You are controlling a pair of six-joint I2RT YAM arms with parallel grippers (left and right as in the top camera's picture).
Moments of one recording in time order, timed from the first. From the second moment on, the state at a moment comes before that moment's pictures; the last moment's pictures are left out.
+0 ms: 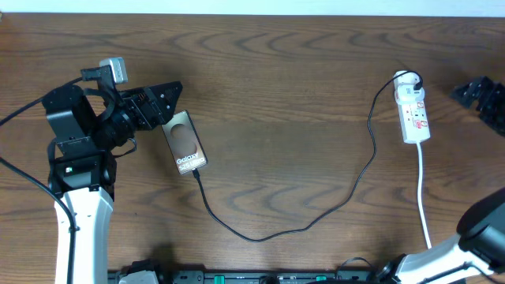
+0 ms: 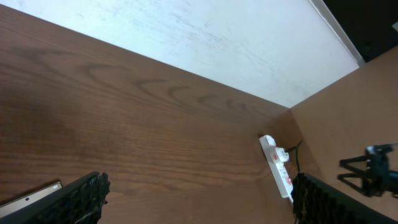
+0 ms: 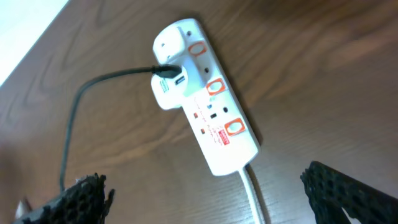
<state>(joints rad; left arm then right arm) 0.22 1.16 0.91 -0.19 0.78 -0.41 -0.66 1.87 1.64 -1.02 -0.56 -0.09</state>
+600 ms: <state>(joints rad) 0.22 1.16 0.91 -0.23 0.78 -0.41 -0.58 2.06 1.64 -0.88 -0.69 -0.38</state>
